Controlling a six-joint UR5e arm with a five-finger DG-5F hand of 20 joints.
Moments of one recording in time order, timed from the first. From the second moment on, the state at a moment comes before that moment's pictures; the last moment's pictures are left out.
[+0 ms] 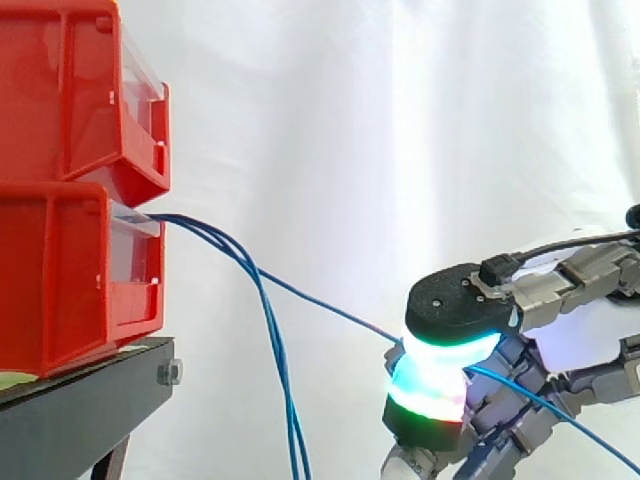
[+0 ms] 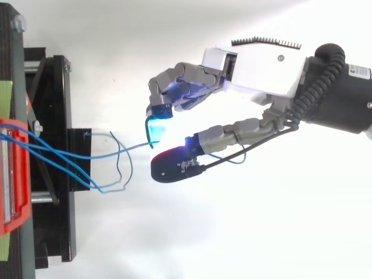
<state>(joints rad) 0.13 -2.25 -1.19 -3.13 -1.20 -0.19</state>
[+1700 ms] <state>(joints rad) 0.13 -2.25 -1.19 -3.13 -1.20 -0.19</state>
